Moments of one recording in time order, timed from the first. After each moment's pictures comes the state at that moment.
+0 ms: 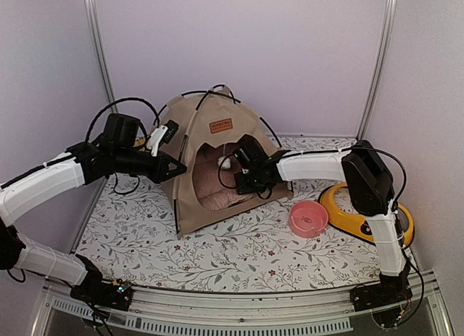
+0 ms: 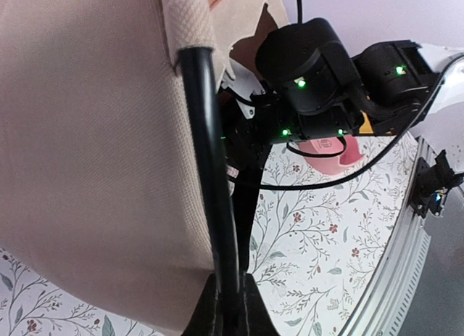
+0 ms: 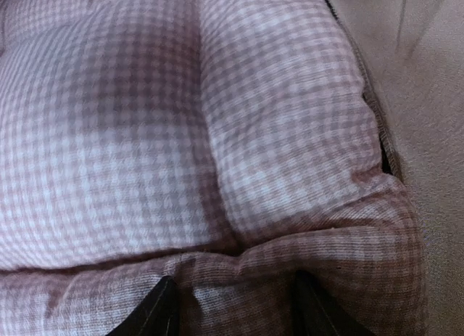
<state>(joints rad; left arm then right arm) -0.55 1.24 1.02 -0.39 0.38 -0.10 0.83 2.26 1.71 -0.38 0.30 0.40</state>
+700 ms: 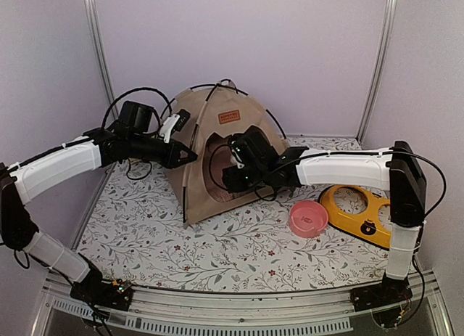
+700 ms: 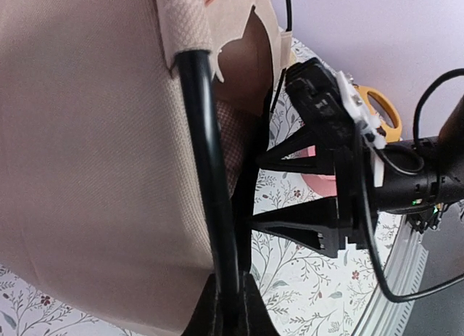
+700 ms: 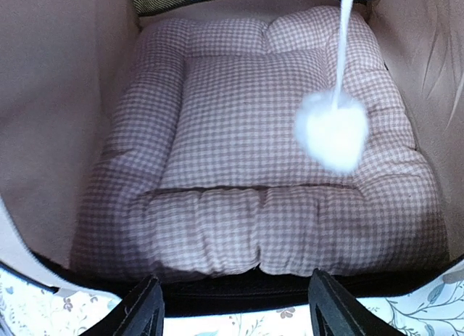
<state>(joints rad) -0.53 1.42 1.18 -0.37 0.41 -0.09 0.97 1.96 1.55 -0.31 0.28 0.40</state>
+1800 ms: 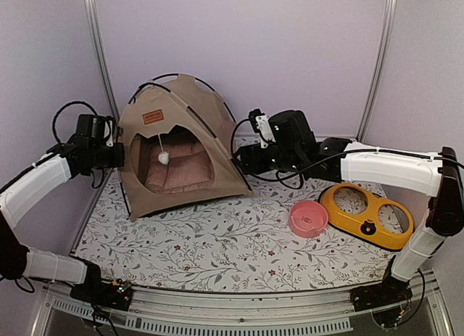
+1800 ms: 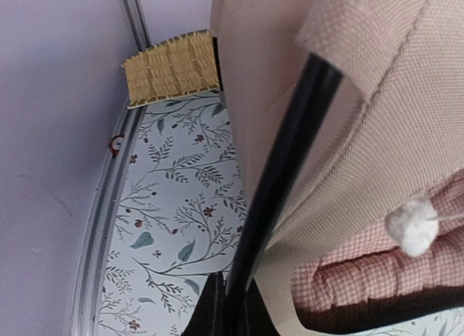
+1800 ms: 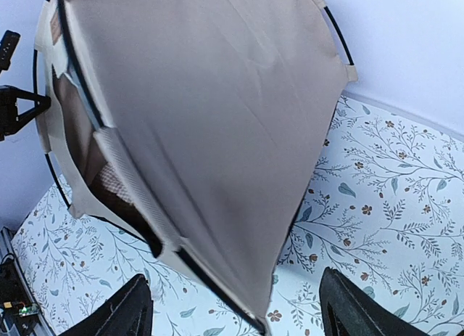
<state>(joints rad) -0.18 1.19 0.98 -0.45 -0.22 -0.18 0.93 1.65 1.35 -0.18 0.21 0.32</state>
